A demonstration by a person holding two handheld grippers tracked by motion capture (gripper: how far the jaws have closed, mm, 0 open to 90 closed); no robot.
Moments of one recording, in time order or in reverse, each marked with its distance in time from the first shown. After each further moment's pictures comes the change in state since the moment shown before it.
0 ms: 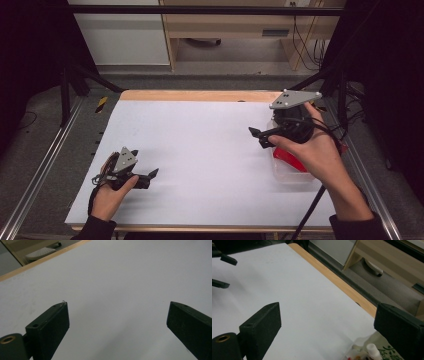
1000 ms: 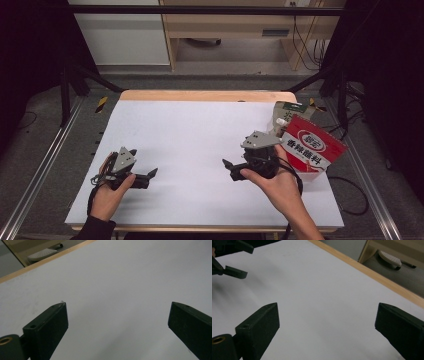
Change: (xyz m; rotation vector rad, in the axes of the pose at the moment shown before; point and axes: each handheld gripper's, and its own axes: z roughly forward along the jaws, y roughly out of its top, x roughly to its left) left arm 0.001 0.000 -0.002 -0.013 0.007 -0.006; right arm 0.075 -0.060 0.058 -0.028 0.057 0.098
